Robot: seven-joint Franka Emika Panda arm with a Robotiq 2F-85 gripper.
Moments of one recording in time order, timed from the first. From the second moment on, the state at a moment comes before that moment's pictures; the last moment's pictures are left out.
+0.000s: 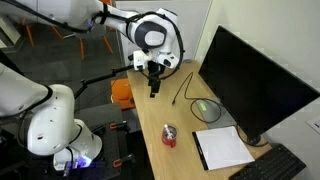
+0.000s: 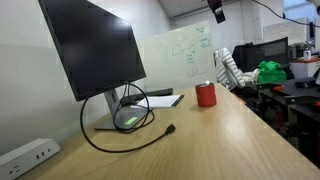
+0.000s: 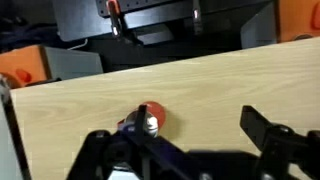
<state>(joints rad) 0.02 -0.33 0.20 -2.38 -0.04 1.81 0.40</state>
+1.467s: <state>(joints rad) -0.03 -0.06 0.07 -2.27 0.00 1.96 0.56</state>
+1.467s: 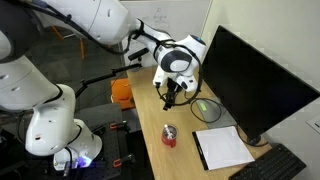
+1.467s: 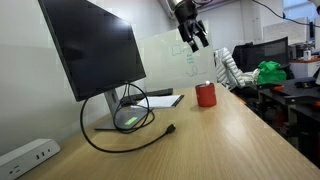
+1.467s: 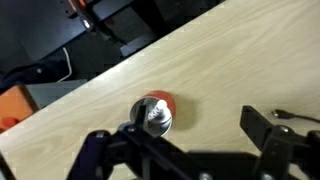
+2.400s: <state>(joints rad) -0.08 0.07 -0.09 -2.28 0.21 2.07 0.58</state>
